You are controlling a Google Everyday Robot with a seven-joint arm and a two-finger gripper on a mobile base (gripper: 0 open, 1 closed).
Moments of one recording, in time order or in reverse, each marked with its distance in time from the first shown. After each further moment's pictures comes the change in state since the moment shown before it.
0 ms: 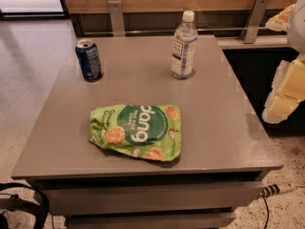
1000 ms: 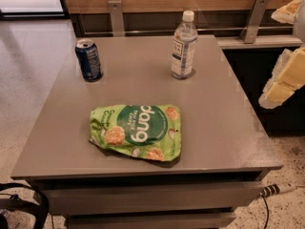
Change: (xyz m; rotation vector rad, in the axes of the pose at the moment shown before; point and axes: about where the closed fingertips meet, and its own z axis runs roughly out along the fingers) arm 0.005 -0.028 0.004 0.050 -0.102 0.066
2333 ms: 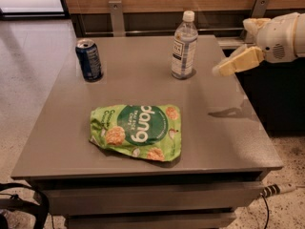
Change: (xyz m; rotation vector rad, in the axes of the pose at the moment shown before) arm -0.029 -0.096 0.112 0.057 -0.610 0.270
